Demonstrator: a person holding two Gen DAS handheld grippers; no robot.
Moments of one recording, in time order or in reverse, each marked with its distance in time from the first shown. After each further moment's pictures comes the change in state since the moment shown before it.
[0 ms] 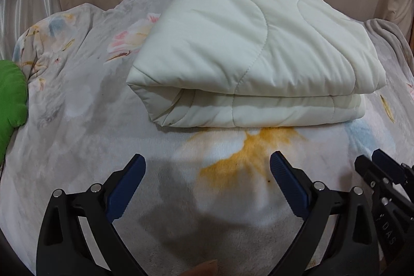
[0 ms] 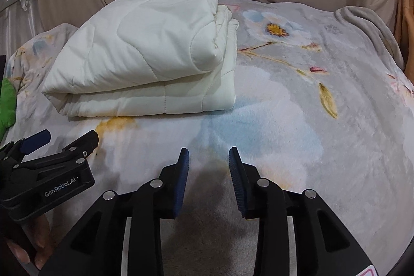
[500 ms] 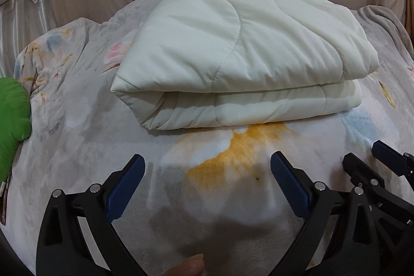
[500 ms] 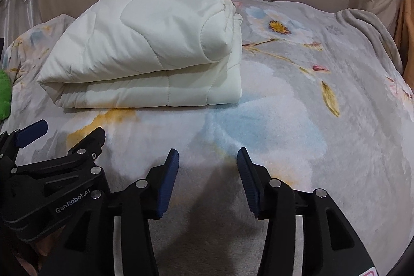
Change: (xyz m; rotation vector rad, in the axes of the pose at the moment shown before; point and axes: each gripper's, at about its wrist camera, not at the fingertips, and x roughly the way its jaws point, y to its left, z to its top) left arm -0.004 -0.018 -0.005 0.084 -0.028 0.031; right arm 0.005 0.007 -0.003 -0.028 0.011 -0.034
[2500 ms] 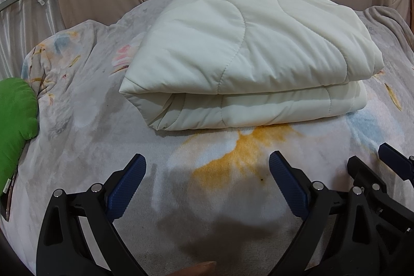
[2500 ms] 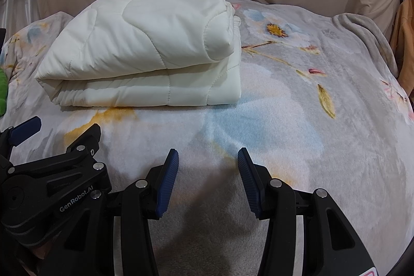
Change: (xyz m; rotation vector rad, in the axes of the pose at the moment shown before) left arm -0.007 0.001 -0.001 -0.008 -0.008 0.039; right arm -0.004 0.000 -0.003 -0.019 -0.010 -0.016
